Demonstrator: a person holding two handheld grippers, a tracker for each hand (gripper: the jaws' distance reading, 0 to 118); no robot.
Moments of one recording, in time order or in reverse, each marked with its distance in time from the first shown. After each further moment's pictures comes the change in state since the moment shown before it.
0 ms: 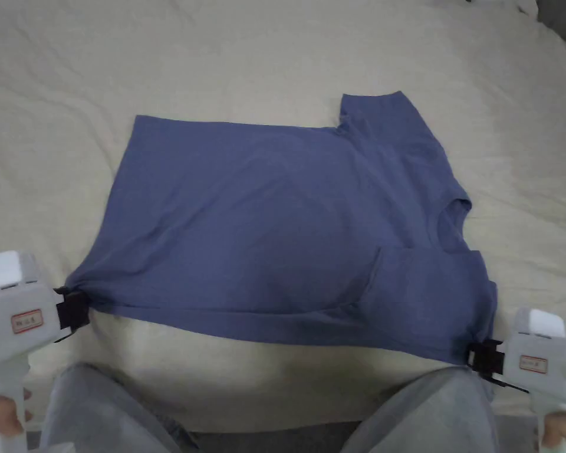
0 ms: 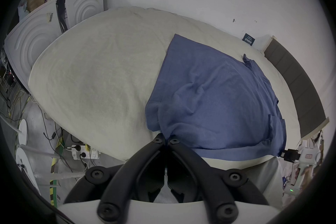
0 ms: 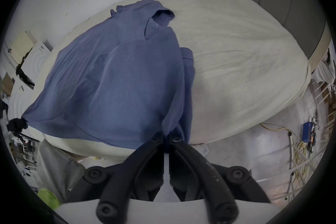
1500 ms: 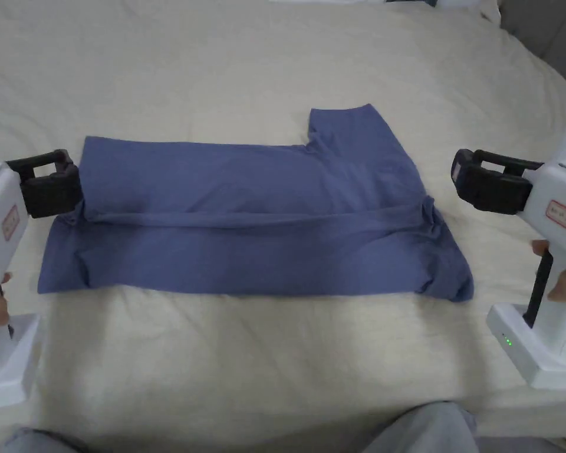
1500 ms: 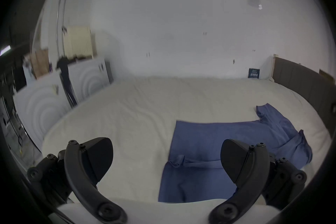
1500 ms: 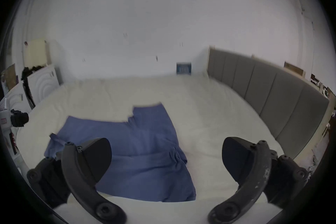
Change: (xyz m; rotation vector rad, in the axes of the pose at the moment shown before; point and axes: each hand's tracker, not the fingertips) left arm 0.071 0.115 -0.008 0.598 0.188 -0.255; right arm -0.078 0.143 0.124 0.748 -0.047 0.186
